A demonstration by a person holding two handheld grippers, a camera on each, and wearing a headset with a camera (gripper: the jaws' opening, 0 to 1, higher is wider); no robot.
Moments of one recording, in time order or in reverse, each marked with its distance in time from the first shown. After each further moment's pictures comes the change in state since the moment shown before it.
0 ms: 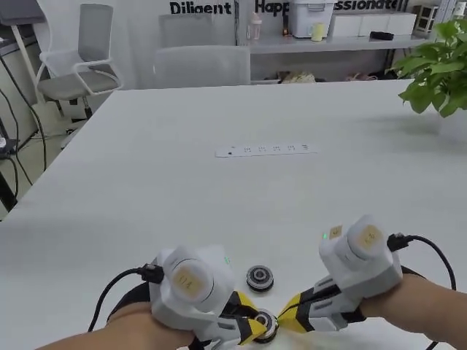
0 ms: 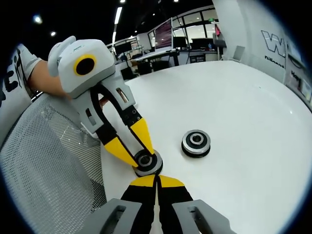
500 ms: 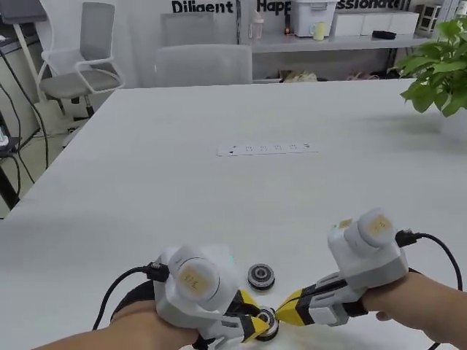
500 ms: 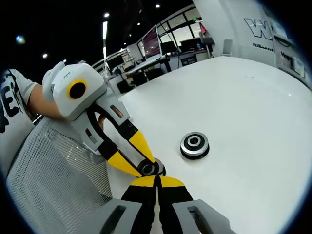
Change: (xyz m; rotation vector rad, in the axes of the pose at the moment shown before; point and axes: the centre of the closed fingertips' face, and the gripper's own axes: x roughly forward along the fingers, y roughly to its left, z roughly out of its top) left arm 0.002 -0.001 0.001 0.004 0.009 0.014; right arm -0.003 0.003 0.009 0.148 -0.081 0.035
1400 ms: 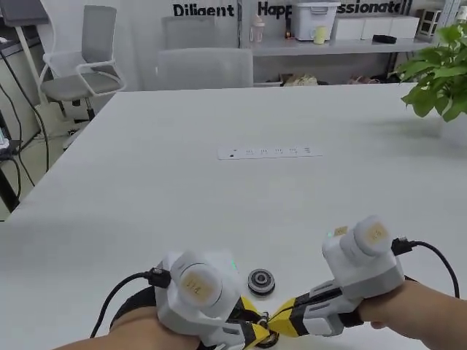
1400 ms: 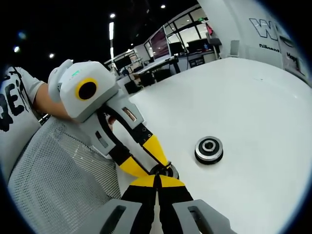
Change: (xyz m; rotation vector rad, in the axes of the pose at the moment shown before) left arm 0.000 -0.001 0.000 -0.007 0.008 -0.001; right arm 0.004 0.016 0.004 -0.049 -0.003 0.056
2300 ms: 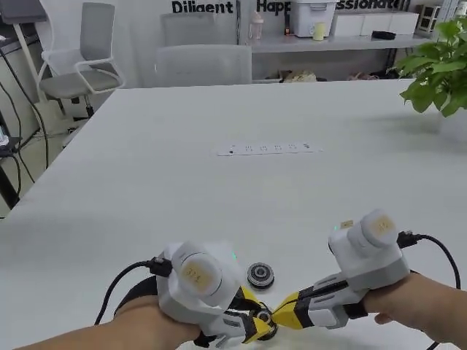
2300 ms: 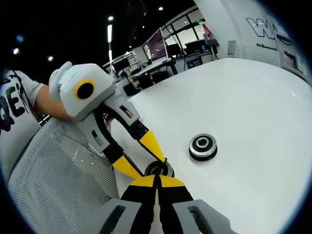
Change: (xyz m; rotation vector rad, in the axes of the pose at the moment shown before) left arm -0.001 -0.003 0.002 0.024 0.009 -0.018; right arm -0.005 -0.004 -0.004 0.049 -0.020 0.007
